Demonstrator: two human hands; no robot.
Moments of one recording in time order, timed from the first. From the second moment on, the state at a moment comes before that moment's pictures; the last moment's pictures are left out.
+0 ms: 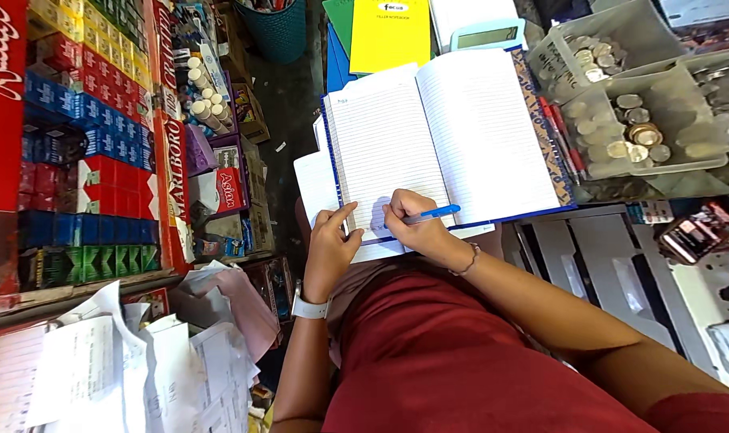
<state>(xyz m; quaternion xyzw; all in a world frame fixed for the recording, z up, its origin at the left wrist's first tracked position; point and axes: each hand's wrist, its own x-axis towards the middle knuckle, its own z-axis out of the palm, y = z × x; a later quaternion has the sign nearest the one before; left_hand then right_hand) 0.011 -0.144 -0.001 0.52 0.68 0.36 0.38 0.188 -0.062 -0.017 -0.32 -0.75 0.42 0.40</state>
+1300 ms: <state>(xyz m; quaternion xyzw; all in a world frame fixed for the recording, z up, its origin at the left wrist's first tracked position) 0.012 -0.144 0.000 0.51 0.69 0.35 0.38 0.192 -0.062 -0.017 -0.33 -0.73 0.42 0.42</state>
